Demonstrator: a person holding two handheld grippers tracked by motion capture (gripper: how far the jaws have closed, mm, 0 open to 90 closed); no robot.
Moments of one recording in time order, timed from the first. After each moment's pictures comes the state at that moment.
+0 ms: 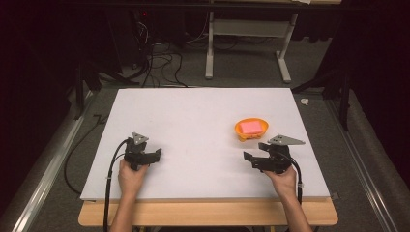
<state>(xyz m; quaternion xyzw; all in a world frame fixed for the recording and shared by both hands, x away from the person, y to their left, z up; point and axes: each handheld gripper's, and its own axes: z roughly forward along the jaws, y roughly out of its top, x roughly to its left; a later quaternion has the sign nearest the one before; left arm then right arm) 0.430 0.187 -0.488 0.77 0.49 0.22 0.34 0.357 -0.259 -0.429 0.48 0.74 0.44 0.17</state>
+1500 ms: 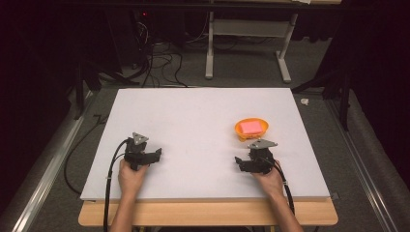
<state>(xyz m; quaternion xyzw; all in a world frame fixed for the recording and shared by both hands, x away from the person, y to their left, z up) 0.430 0.187 -0.488 0.77 0.49 0.22 0.34 0.381 -0.229 -0.479 0.46 0.80 0.33 0.21</state>
